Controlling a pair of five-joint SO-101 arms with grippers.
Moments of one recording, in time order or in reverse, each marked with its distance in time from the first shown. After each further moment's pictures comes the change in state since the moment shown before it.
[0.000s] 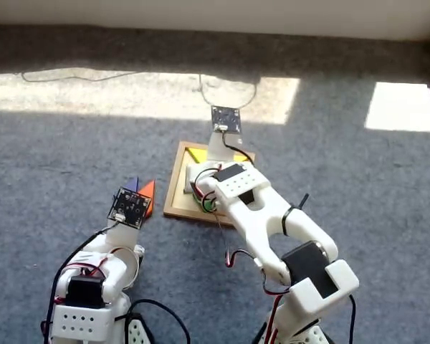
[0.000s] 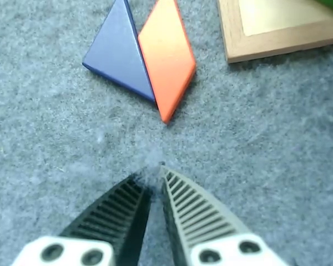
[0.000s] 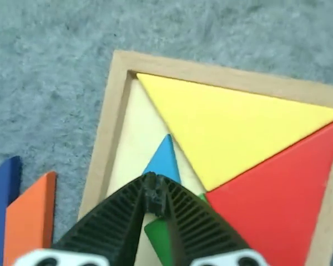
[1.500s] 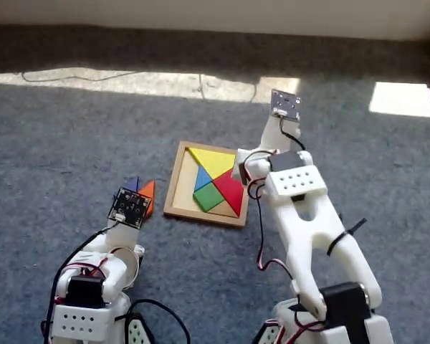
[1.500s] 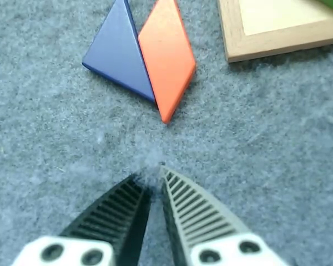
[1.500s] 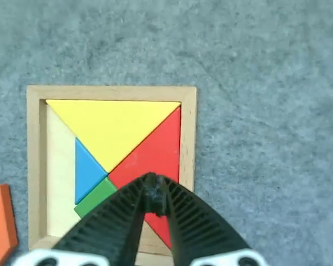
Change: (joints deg) left arm 0.0 0.0 0.0 0.0 0.0; right arm 14.9 -20.8 2.6 19.4 2.4
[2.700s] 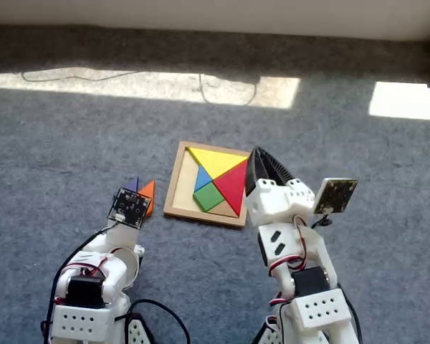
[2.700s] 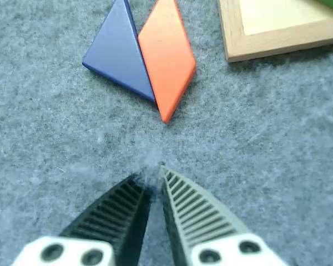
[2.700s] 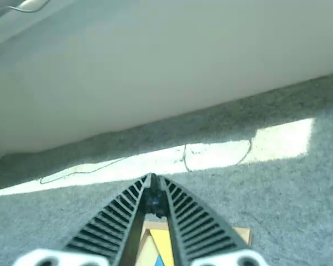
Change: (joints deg) left arm 0.0 0.0 0.0 0.0 0.0; right arm 0.7 -65.5 58.1 -50.5 0.0
